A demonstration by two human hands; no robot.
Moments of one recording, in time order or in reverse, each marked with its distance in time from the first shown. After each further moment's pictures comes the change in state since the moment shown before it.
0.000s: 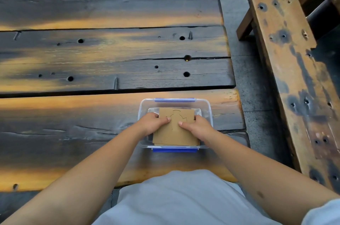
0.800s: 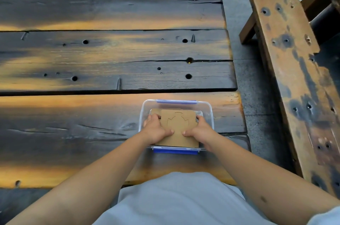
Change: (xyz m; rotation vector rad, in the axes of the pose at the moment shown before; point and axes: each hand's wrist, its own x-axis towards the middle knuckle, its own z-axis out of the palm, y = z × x) left_hand -0.005 -0.011 0.023 0.312 0.242 0.041; right_hand -0.005 0.006 0.000 0.138 -0.044 0.068
